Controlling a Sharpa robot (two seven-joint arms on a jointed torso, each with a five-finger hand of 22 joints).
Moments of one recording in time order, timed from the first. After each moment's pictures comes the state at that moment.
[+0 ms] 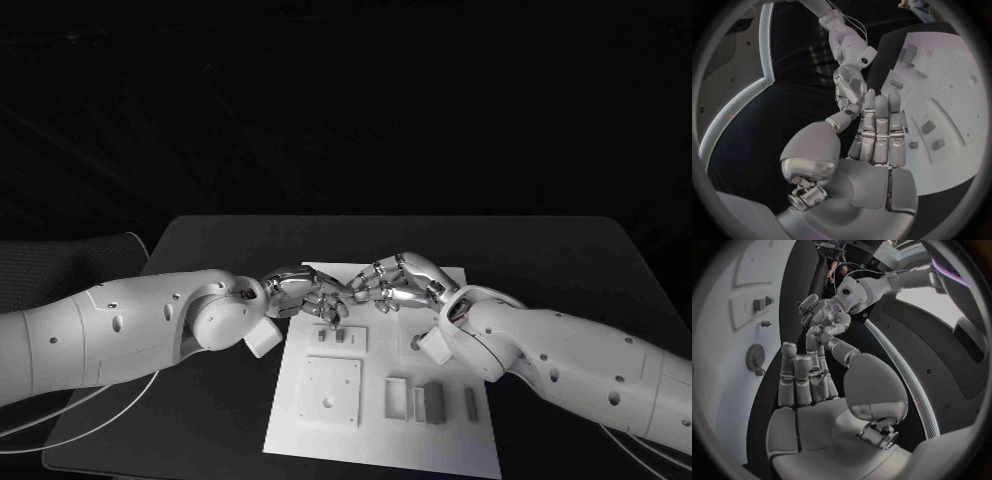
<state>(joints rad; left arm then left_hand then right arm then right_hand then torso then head) 1.22 -0.84 -0.22 1.44 -0.14 0.15 0.11 1.01 0.13 0.63 -0.25 0.05 0.90 0.14 0.41 0.59 1.30 0.05 0.16 0.42 1.00 -0.02 0.96 0.60 0.02 1.10 -0.11 0.22 1.31 1.04 -0.61 0.00 1.43 -0.69 -0.28 0.23 1.18 -0.02 0.60 -0.30 0.13 1.00 0.12 0.34 0.50 1.22 0.08 0.12 0.28 1.15 -0.03 1.38 0.69 0.25 1.00 0.05 0.85 1.31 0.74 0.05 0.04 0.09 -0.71</state>
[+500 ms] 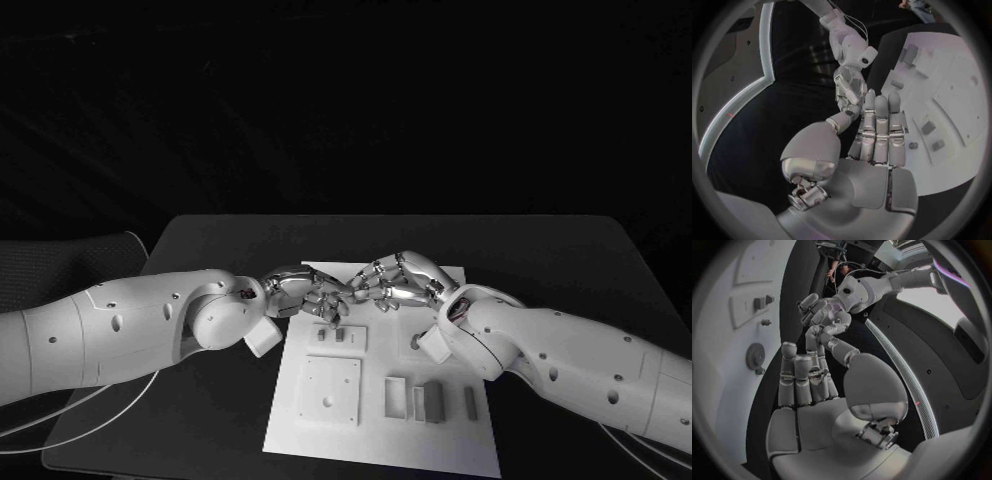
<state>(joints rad) 1.22 -0.84 -0.22 1.45 -0.13 0.15 0.11 1.00 0.14 0.64 -0.25 0.05 0.86 0.15 0.34 0.73 1.26 0.07 0.15 0.44 0.98 -0.01 0.95 0.61 0.02 1.08 -0.11 0.21 1.31 1.04 -0.61 0.00 1.43 -0.70 -0.29 0.23 1.18 -0.02 0.61 -0.30 0.13 1.00 0.12 0.34 0.50 1.23 0.08 0.12 0.28 1.15 -0.03 1.38 0.69 0.25 1.00 0.05 0.85 1.31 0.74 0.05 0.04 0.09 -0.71</state>
